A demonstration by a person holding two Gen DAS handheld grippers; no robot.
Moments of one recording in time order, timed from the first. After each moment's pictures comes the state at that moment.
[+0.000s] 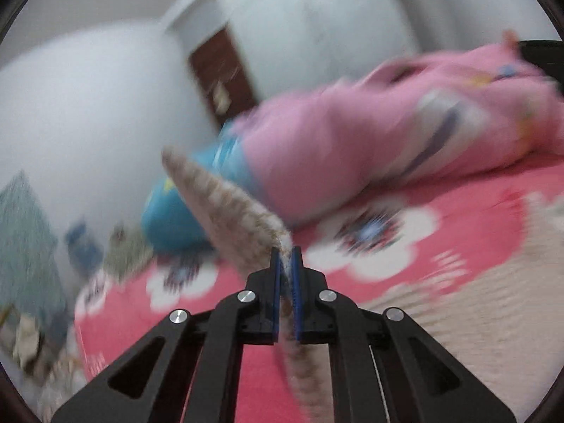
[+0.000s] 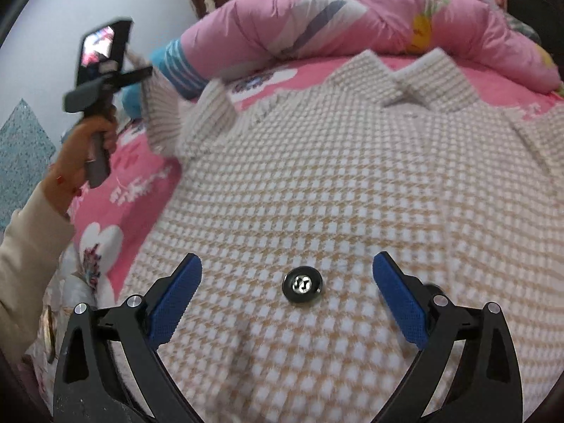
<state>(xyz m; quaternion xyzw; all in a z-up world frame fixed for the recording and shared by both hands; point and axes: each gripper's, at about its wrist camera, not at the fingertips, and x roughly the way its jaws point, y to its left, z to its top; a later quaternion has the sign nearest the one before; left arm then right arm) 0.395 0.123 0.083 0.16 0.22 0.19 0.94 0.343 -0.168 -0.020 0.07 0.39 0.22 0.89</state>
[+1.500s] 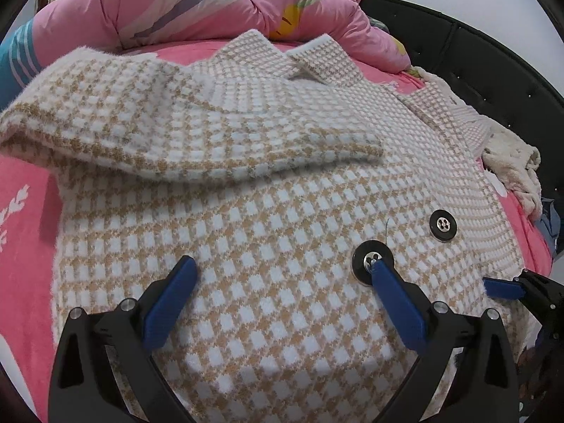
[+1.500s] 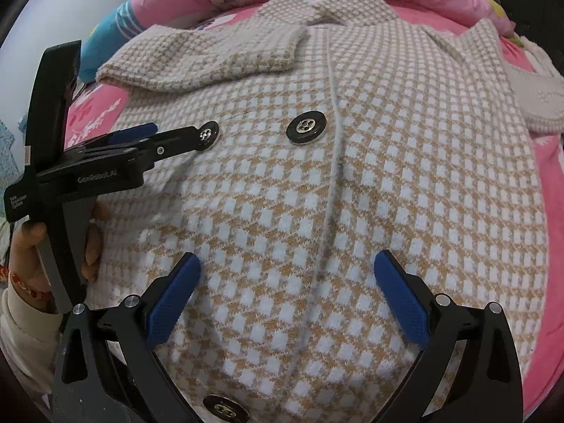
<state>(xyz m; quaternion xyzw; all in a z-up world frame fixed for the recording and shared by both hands) 0.283 -0.012 -0.072 -0.02 0.45 -0.19 0.87 0.294 -0.218 -0.067 0.04 0.50 0.13 0.86</state>
